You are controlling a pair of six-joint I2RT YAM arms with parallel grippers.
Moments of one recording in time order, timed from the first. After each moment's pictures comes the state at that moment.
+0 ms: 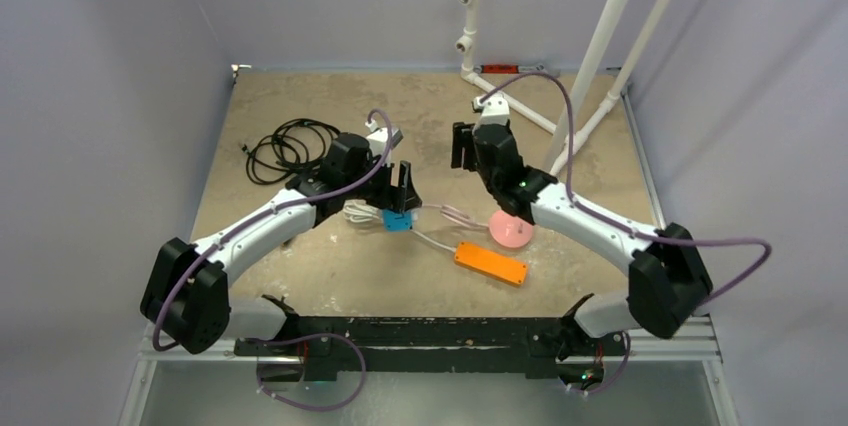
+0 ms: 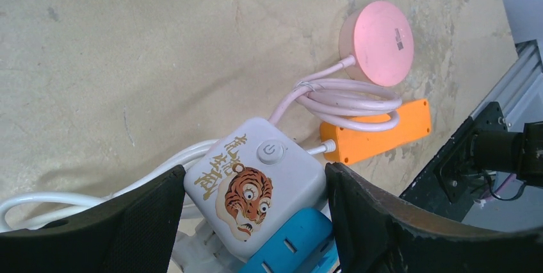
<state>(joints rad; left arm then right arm) -0.56 1.32 0.88 -0.22 0.32 -0.35 0.68 1.47 1.03 0.02 0.48 0.27</state>
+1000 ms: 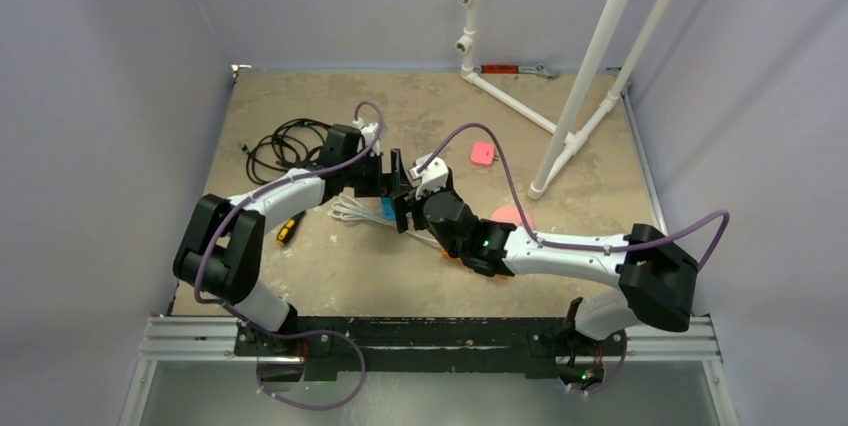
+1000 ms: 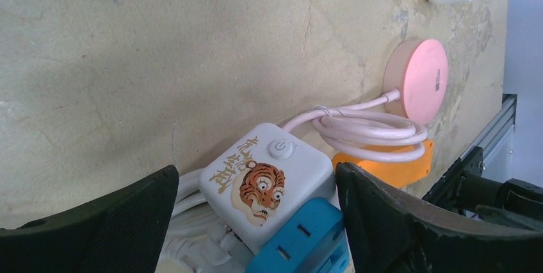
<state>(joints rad) -0.39 1.59 0.91 -0.12 0.45 -0.45 1.11 1.43 0.83 0.27 0.56 0.26</state>
